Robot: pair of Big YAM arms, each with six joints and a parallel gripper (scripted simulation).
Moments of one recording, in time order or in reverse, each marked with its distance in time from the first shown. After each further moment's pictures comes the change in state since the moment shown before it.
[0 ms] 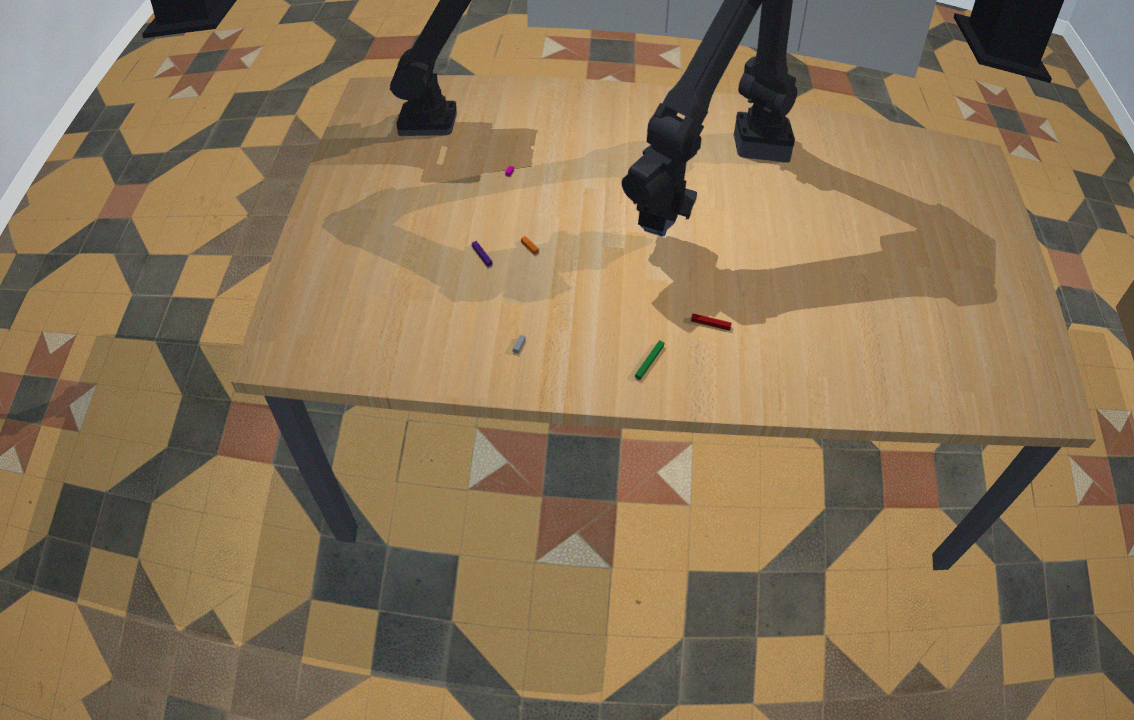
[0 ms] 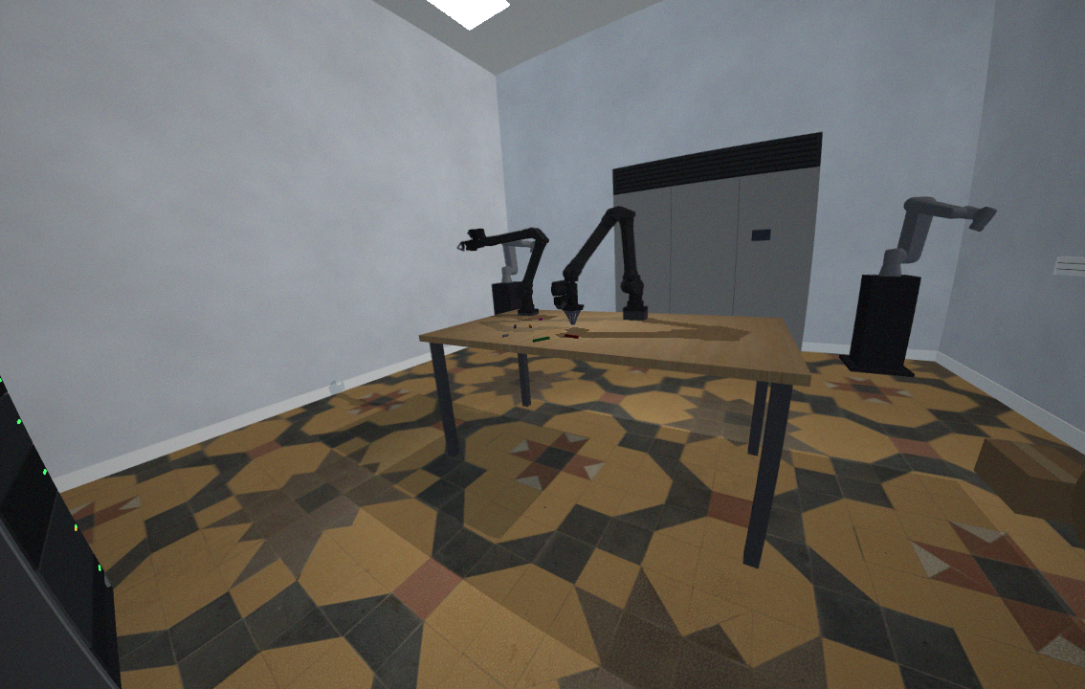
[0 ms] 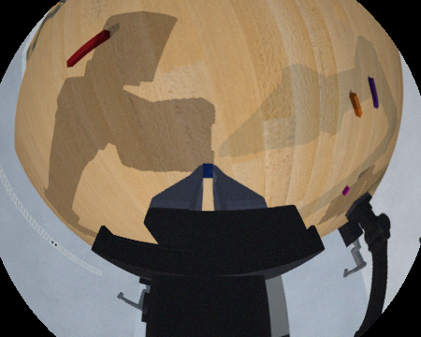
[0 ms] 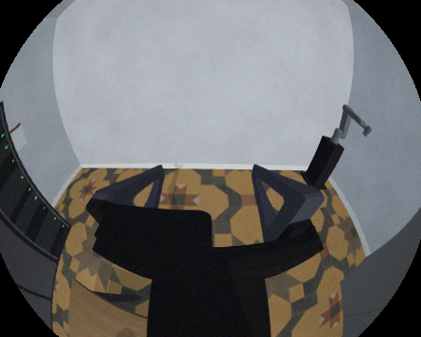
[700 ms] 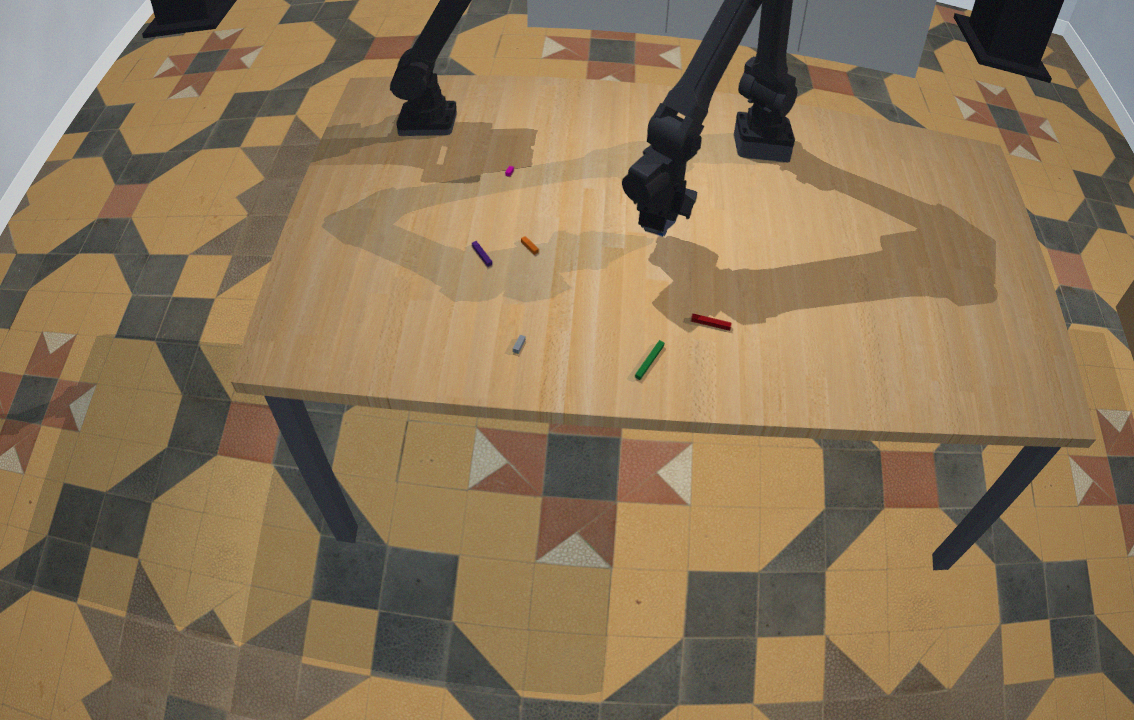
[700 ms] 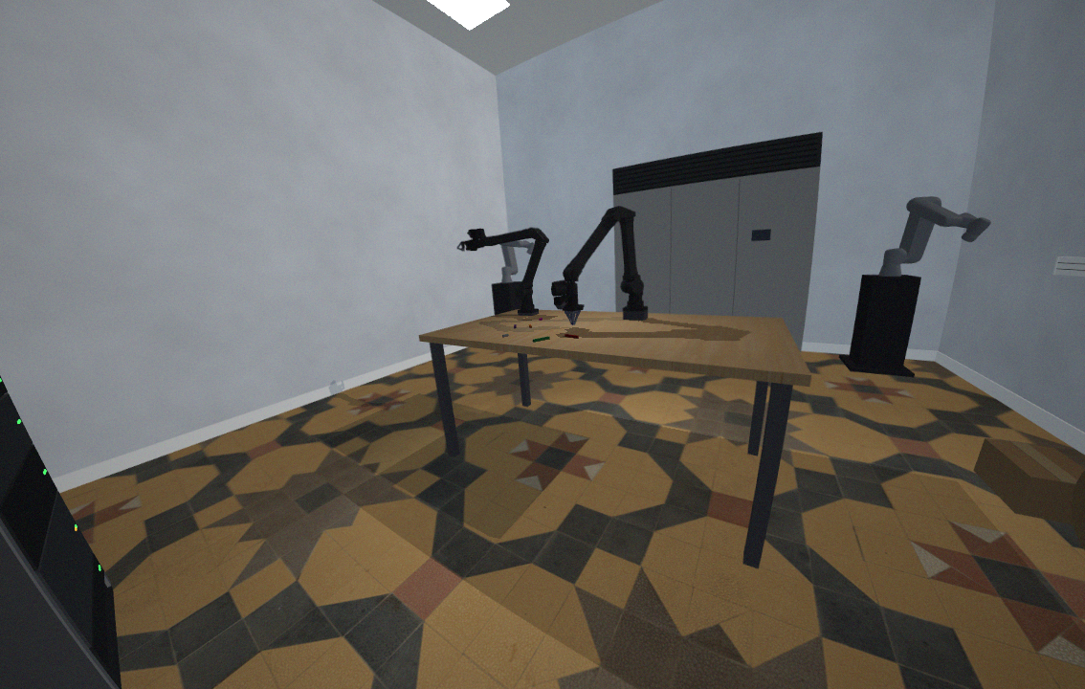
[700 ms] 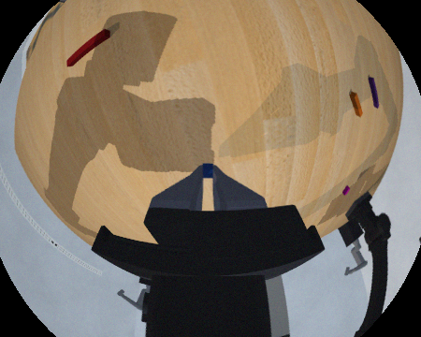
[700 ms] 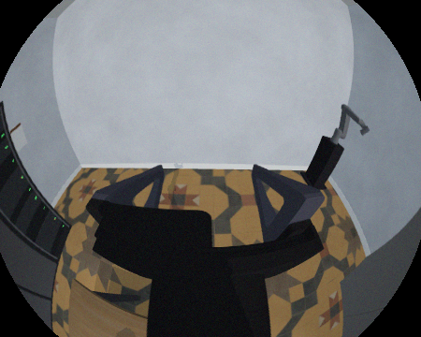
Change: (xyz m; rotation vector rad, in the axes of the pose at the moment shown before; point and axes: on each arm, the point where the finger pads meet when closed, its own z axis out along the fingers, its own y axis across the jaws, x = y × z) left arm 0.001 0.000 0.000 0.000 0.001 0.000; right arm 0.000 0.000 0.000 0.000 0.000 0.000
